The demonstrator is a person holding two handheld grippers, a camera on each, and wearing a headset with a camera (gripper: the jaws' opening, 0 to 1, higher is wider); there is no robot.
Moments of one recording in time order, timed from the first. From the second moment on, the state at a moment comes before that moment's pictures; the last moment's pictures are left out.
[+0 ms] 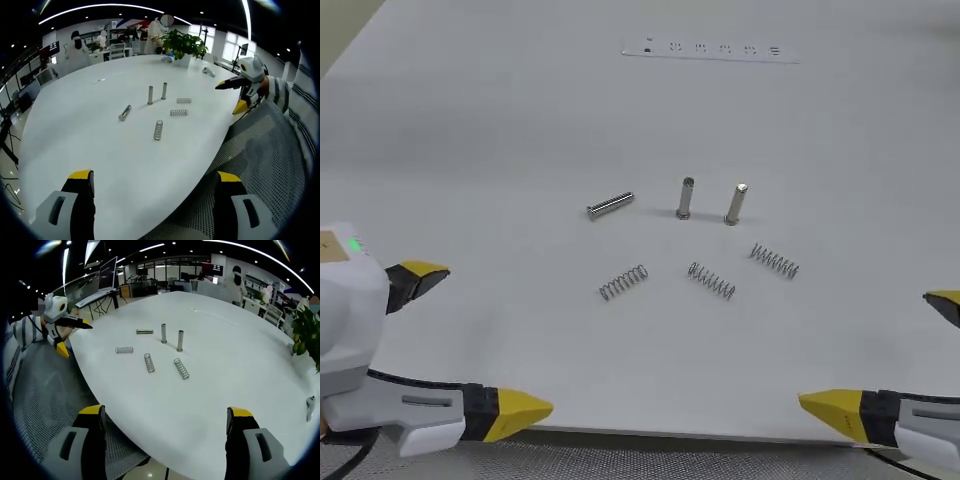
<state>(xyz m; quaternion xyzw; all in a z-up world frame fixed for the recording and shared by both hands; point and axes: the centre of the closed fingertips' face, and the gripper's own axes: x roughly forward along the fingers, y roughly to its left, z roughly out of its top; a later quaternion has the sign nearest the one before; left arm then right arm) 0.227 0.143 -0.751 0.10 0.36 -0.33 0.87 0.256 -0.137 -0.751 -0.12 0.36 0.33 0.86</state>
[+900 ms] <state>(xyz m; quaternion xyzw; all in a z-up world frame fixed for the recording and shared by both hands) 0.232 0.143 -0.745 0.10 0.35 -0.33 0.87 0.253 -0.137 -0.753 -0.12 0.37 0.34 0.86</state>
